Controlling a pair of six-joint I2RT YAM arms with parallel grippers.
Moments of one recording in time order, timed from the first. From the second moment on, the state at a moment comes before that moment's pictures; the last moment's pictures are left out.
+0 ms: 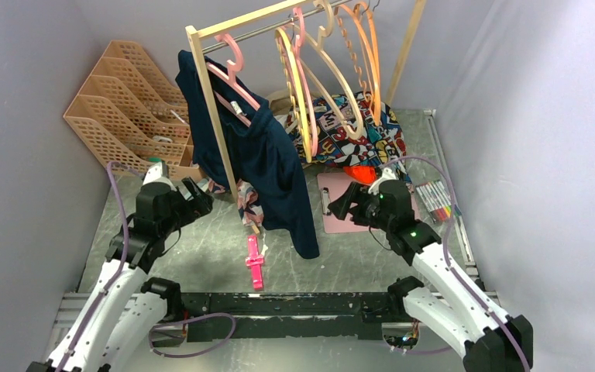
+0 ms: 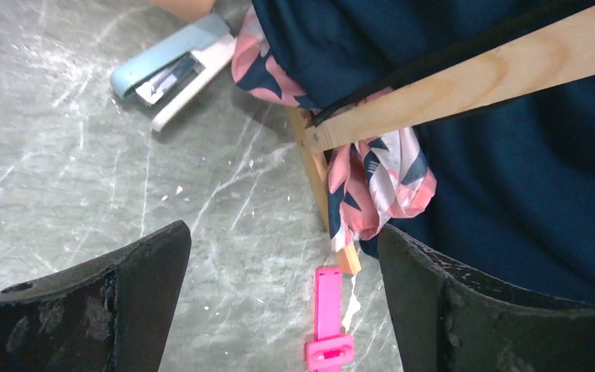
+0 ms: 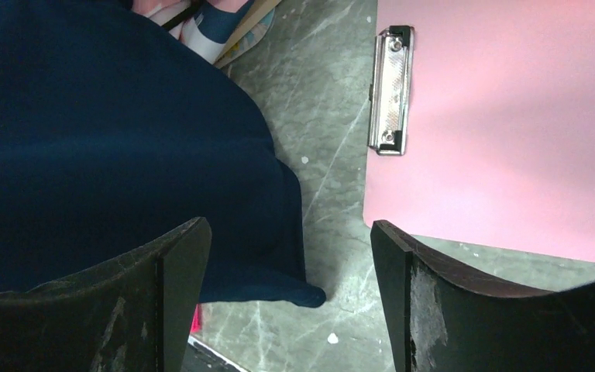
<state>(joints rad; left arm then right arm) -0.26 0.62 0.61 -0.53 -0.12 -0.65 0.41 0.79 0.56 -0.30 -0.15 0.60</state>
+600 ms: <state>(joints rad) -0.50 0.91 0.51 -0.23 0.01 -0.83 0.44 0.85 0.48 -0.14 -0.16 0.68</state>
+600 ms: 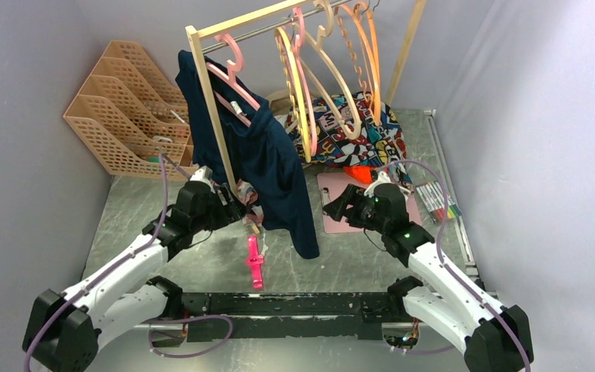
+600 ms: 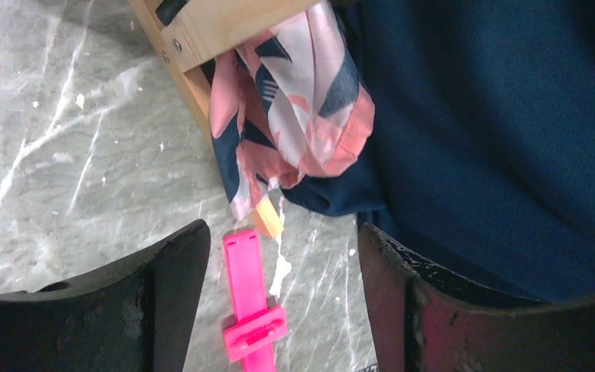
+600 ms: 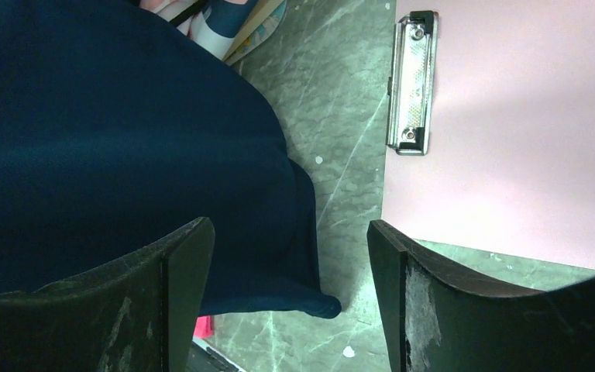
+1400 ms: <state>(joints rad) -0.52 1.11 0.53 0.06 -0.08 -0.89 0.44 0.82 0.48 -0.16 -0.17 0.68</state>
